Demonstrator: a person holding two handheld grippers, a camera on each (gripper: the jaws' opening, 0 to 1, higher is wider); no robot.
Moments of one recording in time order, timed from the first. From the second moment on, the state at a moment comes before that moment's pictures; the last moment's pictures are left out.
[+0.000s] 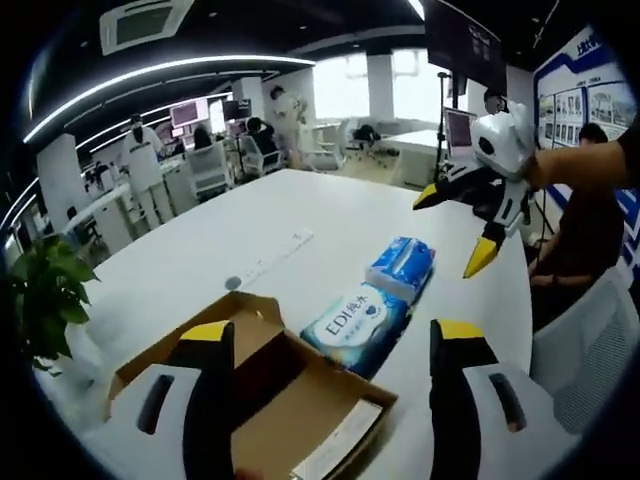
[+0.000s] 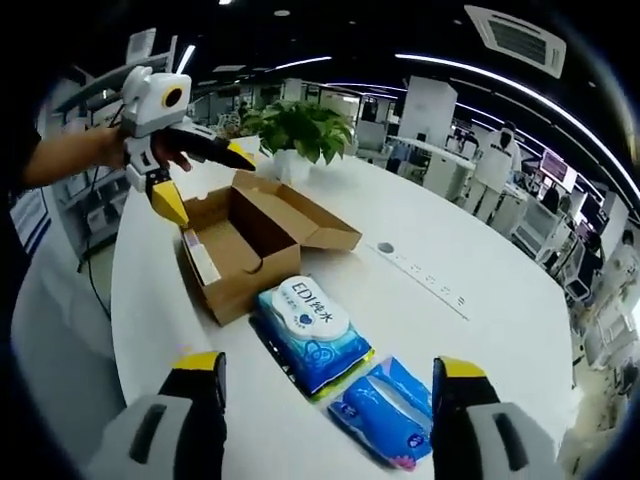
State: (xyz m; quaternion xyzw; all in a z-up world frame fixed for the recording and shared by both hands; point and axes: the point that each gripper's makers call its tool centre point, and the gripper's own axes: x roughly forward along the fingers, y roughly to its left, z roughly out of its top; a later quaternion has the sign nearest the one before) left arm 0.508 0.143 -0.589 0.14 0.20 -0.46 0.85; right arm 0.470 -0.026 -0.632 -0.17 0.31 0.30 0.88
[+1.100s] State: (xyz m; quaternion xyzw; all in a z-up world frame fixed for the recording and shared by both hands) left arm 0.459 0.255 -0.572 0.09 0.19 -0.38 0.90; right arm 0.484 0.074 -0.619 -0.23 0.30 0.40 0.84
